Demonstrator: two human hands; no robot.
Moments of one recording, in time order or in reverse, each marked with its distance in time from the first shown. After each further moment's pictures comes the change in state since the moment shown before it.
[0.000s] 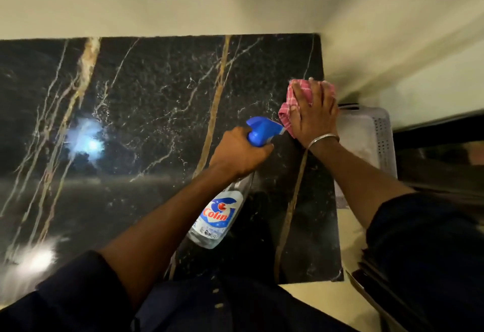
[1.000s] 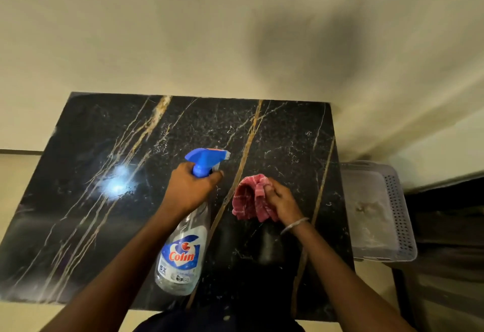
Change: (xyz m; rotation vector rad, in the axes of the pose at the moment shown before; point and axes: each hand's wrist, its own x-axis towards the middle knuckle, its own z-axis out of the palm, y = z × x) left_hand -0.110 -0.047 -0.117 -0.144 0.386 -0.049; right_hand -0.135 -0.131 -0.046 1.444 -0.326 -0.080
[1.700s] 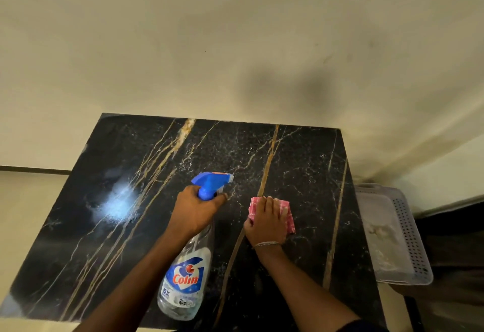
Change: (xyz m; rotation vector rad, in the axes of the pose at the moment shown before) left_hand -0.012 -0.040 -0.058 -0.046 -0.024 0.008; right_hand 0.022 0.029 0.119 -1.357 0.345 0.113
